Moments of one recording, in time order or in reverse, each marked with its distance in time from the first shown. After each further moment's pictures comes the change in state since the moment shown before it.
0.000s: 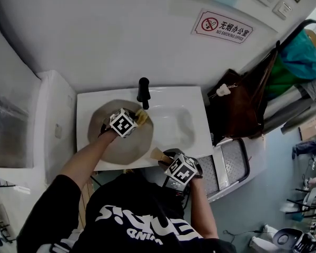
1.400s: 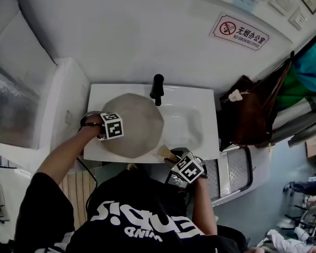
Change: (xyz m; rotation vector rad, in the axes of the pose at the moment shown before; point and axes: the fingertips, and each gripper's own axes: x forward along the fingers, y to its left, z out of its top) left arm -0.092 0.011 -0.159 0.346 0.665 -0.016; right arm -0.002 -0.003 -0.004 0.020 -0.022 0.042
